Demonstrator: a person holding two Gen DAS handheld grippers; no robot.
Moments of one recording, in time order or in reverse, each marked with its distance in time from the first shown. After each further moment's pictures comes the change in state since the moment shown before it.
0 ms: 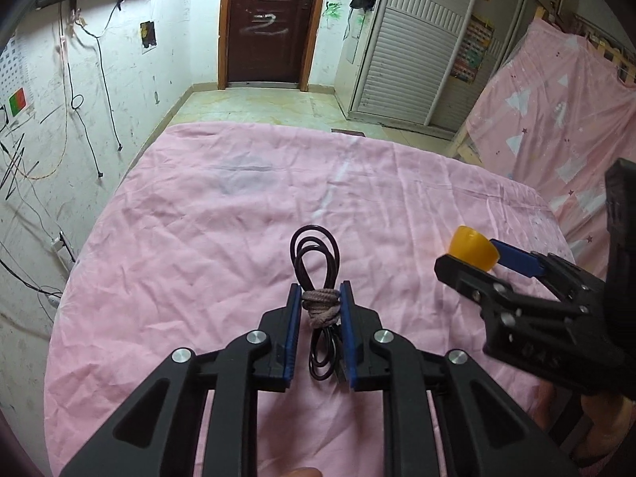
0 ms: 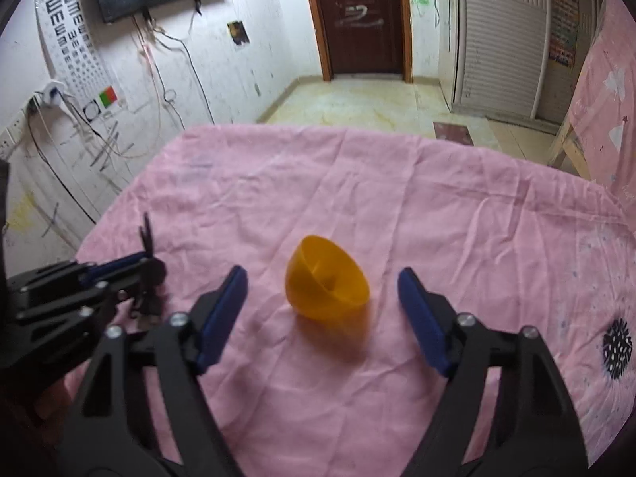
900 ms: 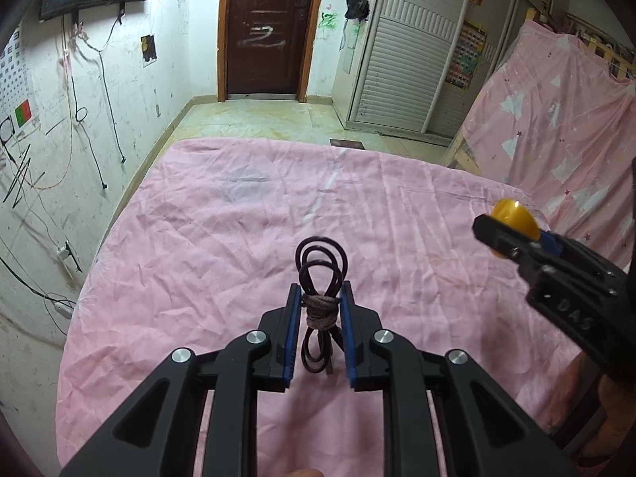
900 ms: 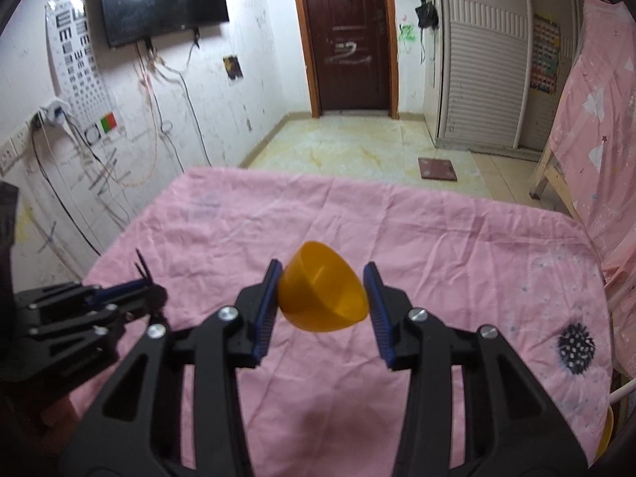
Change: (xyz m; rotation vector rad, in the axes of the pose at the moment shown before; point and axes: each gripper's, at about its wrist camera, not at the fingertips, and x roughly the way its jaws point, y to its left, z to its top) left arm -0.030 -0.016 -0.009 0.031 -0.046 0.011; right arm -0.057 0.000 -0.003 -0.001 -0.165 -0.044
